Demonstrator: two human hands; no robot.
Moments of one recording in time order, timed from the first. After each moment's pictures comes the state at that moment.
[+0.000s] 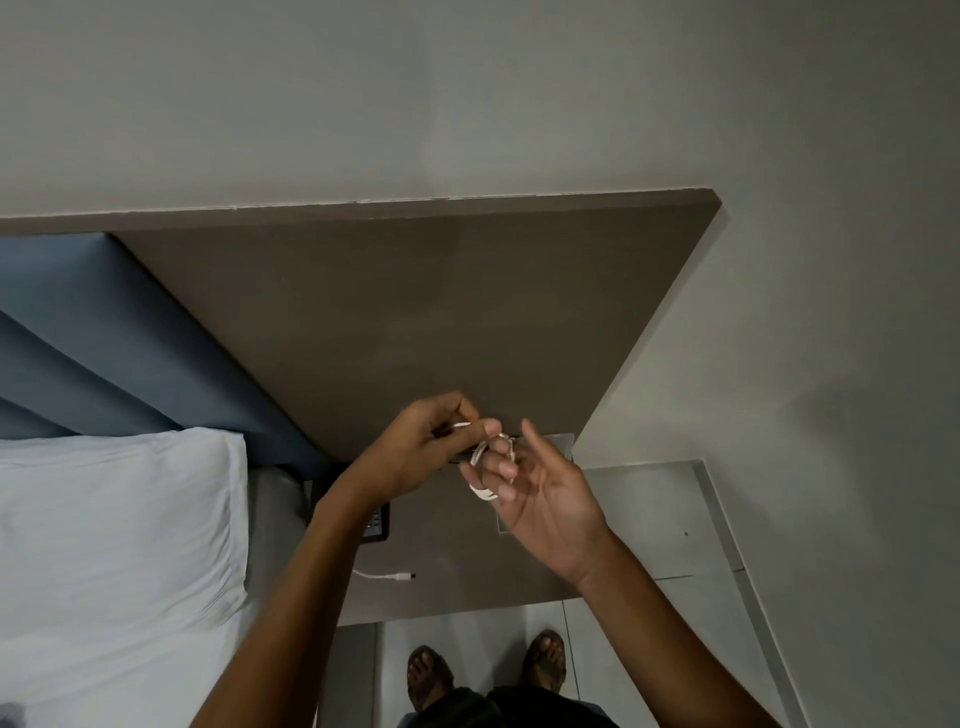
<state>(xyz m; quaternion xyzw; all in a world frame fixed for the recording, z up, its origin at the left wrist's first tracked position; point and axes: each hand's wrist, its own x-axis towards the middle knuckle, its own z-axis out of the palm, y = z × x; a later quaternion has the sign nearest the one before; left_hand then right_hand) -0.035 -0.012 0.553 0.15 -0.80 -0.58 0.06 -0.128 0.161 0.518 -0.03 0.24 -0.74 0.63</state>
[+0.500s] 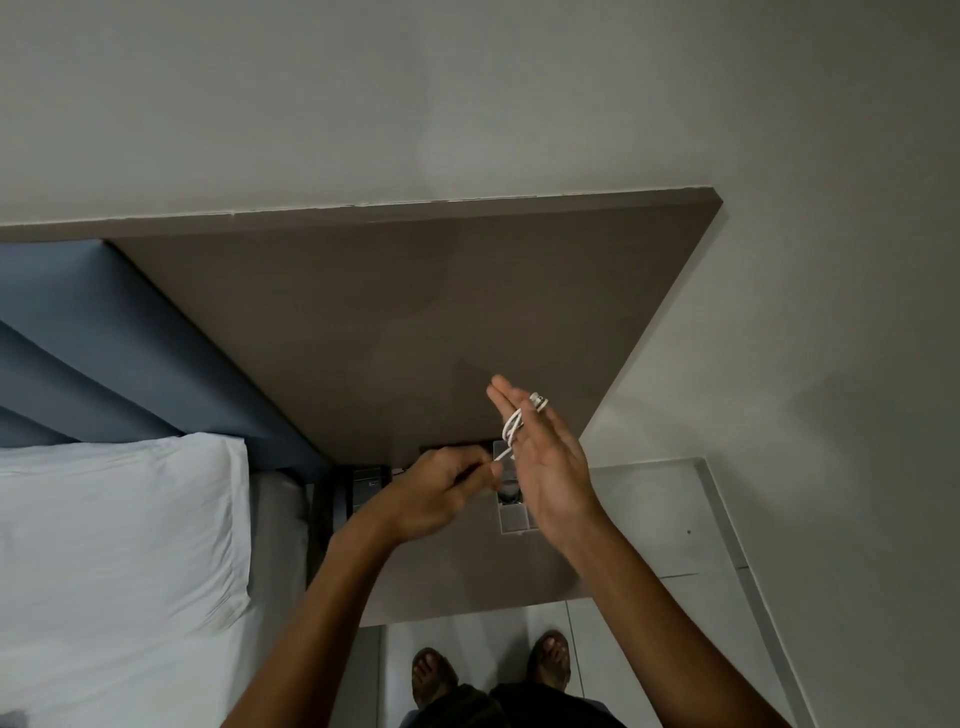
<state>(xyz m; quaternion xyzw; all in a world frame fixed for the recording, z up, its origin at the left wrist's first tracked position) -0.021 0.013 0.536 0.16 -0.85 -0.50 -0.06 -0.137 0.139 0.528 -0.13 0.50 -0.76 0.41</state>
